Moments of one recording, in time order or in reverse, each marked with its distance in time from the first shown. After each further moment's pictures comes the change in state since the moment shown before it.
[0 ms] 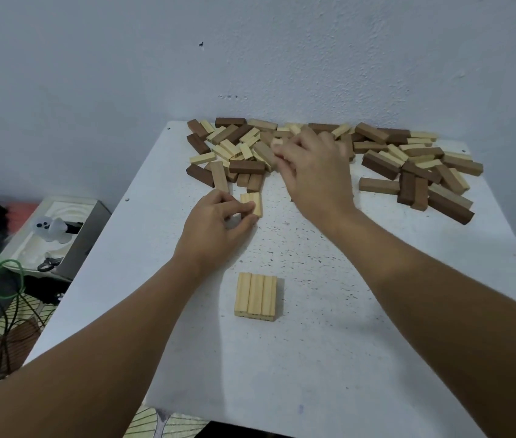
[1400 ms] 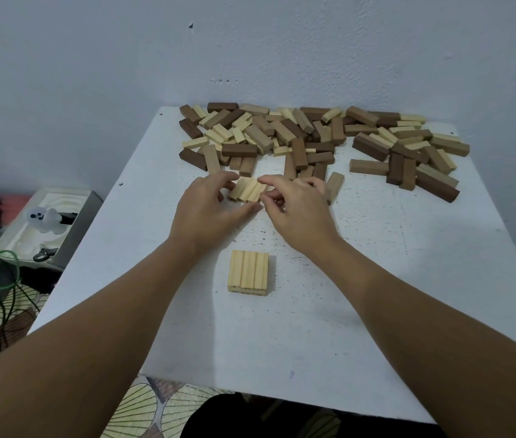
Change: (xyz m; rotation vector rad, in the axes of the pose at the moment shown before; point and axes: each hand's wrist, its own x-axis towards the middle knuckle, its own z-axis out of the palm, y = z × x) left_hand -0.005 0.010 0.000 0.046 0.007 -0.054; right_hand -0.072 -0.023 -0.003 0.310 -0.253 0.194
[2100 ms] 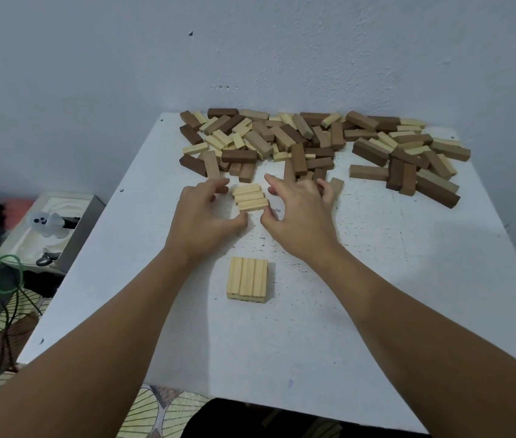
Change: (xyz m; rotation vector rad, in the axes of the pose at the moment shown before) left_hand -0.005 -0.002 -0.006 -0.062 -0.007 -0.105; right_hand 0.001 0.002 -0.001 -0.177 -0.104 0.119
